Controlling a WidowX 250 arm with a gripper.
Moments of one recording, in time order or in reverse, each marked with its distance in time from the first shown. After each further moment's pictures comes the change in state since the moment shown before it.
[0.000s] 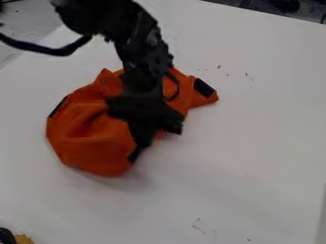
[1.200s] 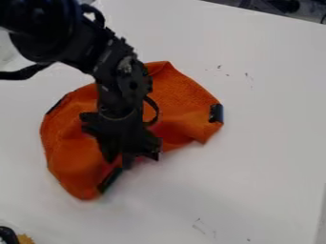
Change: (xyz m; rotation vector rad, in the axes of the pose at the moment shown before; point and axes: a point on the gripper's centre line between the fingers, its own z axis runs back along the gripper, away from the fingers) arm -0.043 0.009 0.021 0.065 0.044 -0.112
